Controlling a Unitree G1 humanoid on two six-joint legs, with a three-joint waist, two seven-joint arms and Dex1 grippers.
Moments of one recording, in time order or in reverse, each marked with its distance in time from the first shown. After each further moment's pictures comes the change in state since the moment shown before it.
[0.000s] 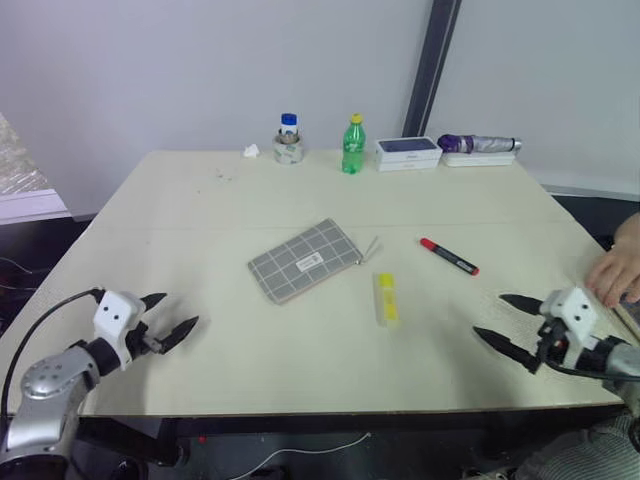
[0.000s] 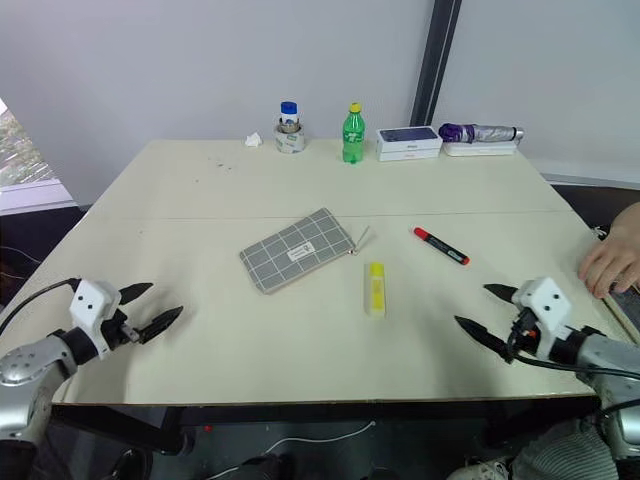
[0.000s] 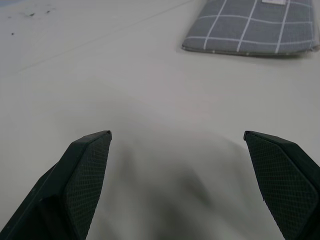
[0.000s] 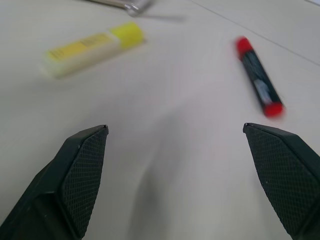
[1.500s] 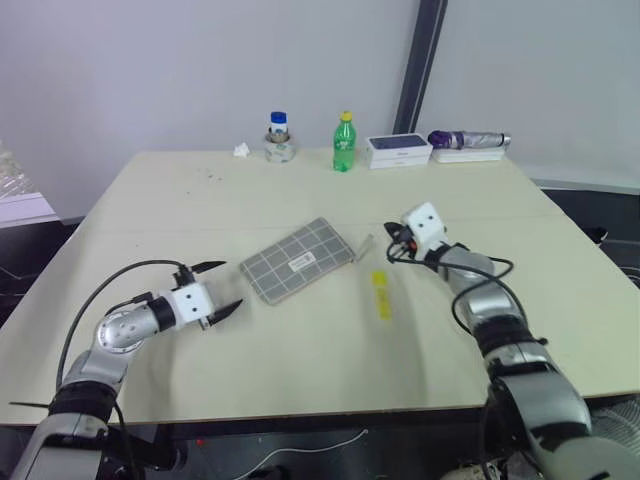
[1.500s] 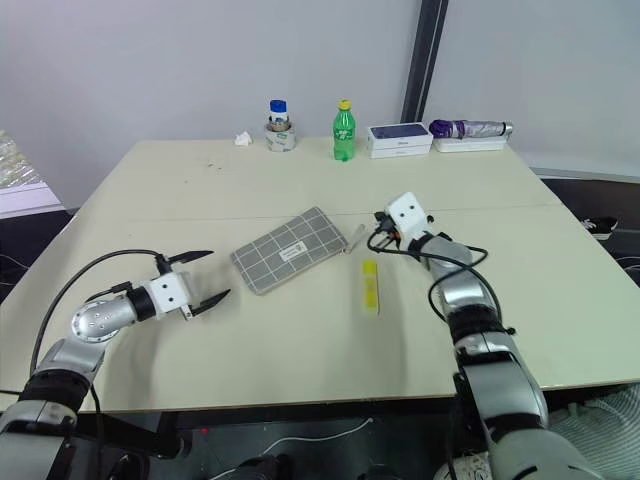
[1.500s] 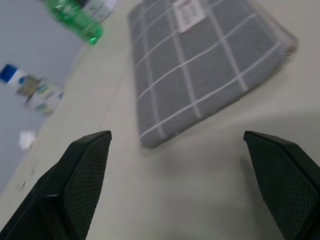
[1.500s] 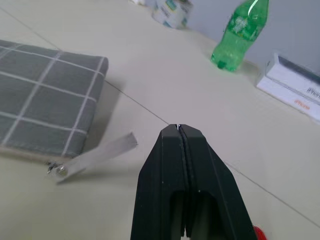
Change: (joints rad) left arm -0.442 0.002 -0.366 0.511 0.532 -0.754 0.182; right arm -0.953 0.431 0.419 0.819 -0.410 -0.223 -0.476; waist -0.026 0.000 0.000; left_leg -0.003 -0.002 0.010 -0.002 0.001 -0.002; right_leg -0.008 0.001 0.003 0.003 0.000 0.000
